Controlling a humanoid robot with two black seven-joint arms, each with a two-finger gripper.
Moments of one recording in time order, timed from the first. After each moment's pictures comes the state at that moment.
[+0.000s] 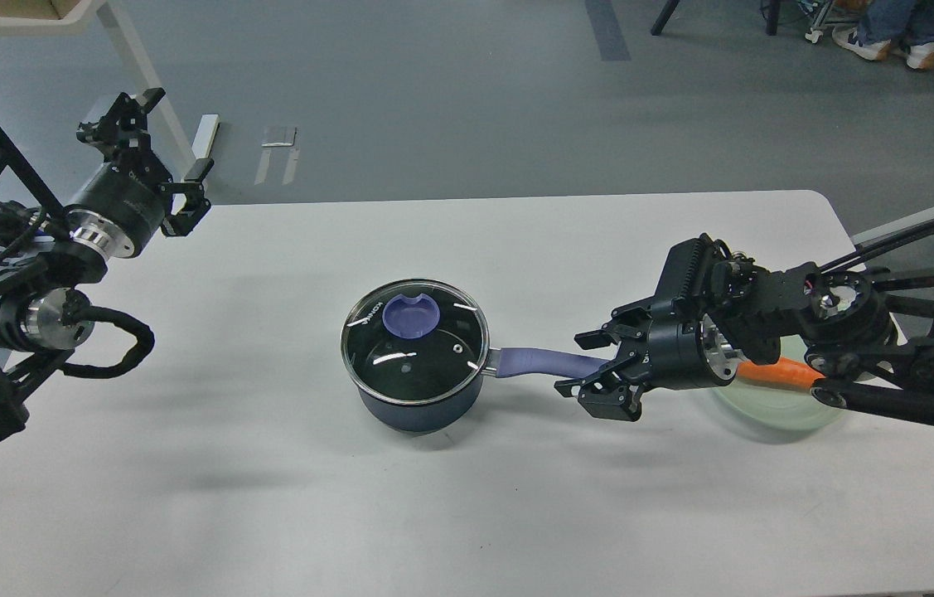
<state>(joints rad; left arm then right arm) -0.80 0.57 -0.43 -0.81 -0.02 -0.22 -0.44 1.34 -0.59 -0.43 1.39 -1.70 0.01 0.31</state>
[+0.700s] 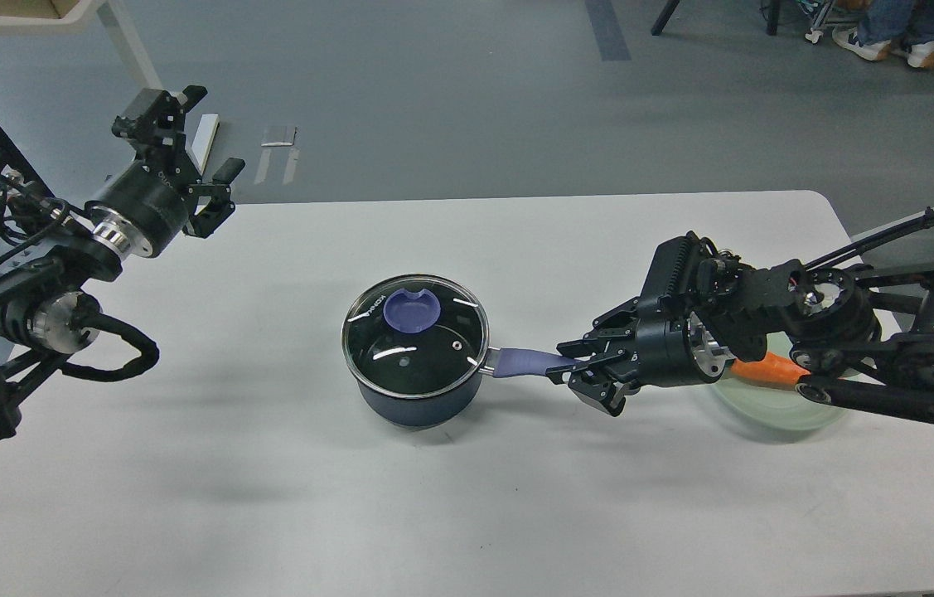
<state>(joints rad) -0.80 0.60 -0.43 -0.94 0.17 -0.22 -0.44 1.35 -0.56 -0.43 1.38 -1.68 0.01 0.31</state>
